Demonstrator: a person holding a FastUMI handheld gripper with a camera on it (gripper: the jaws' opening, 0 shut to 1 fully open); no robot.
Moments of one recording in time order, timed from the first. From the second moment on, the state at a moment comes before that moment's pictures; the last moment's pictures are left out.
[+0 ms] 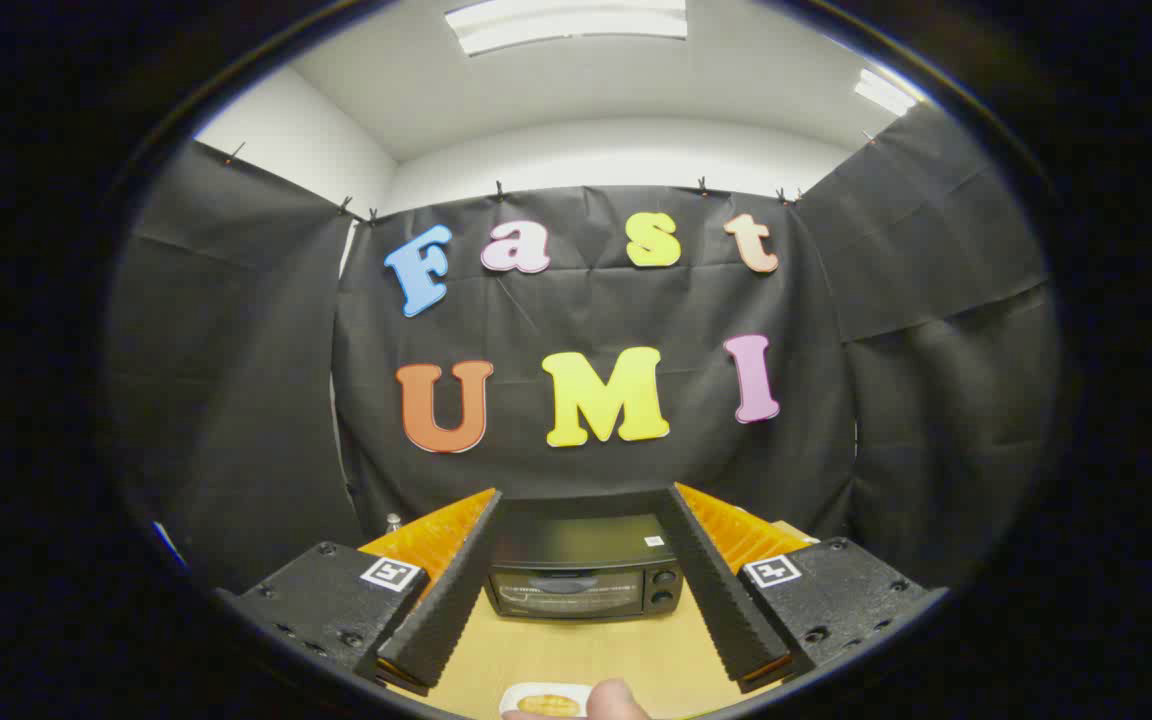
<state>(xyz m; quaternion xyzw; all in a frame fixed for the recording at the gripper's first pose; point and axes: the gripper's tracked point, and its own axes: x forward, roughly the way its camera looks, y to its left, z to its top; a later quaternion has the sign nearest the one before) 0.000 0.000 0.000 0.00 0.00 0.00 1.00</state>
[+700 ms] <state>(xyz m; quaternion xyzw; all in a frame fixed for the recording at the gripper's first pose) -0.002 0.005 -0.009 0.00 0.01 0.01 1.00</state>
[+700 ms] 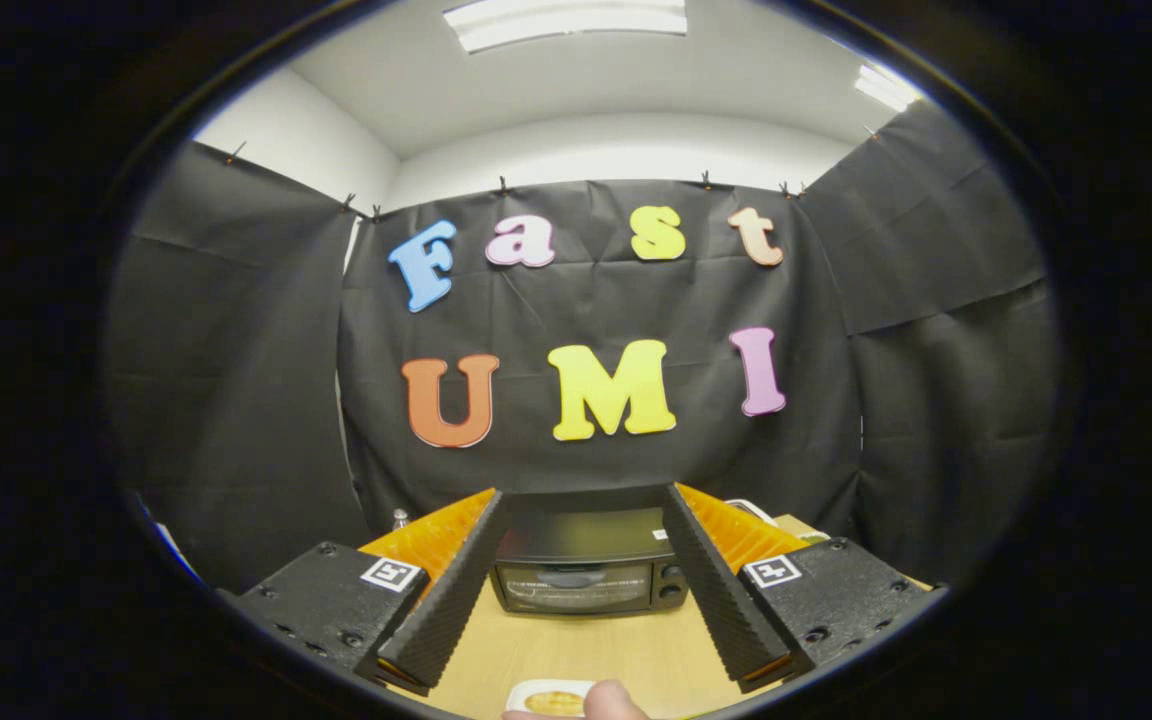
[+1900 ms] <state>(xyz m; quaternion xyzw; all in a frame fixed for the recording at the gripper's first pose) 0.039 0.059 -0.054 0.01 0.00 0.04 1.00</state>
